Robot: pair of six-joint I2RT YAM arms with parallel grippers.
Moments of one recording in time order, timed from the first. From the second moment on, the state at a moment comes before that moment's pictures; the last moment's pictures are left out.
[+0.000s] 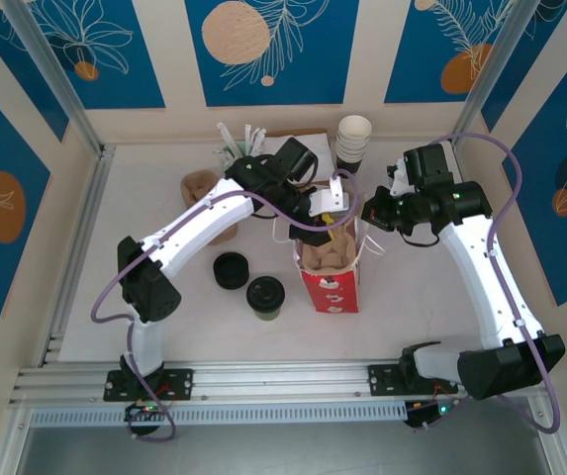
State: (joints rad) left arm -0.83 1.97 2.06 -1.09 0.57 0.64; right arm 0.20 1.26 1.45 -1.18 -0.36 0.56
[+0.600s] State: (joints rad) left arm -0.83 1.85 1.96 -1.02 0.57 0.64; right arm 0.21 1.26 1.43 -1.16 -0.32 0.57
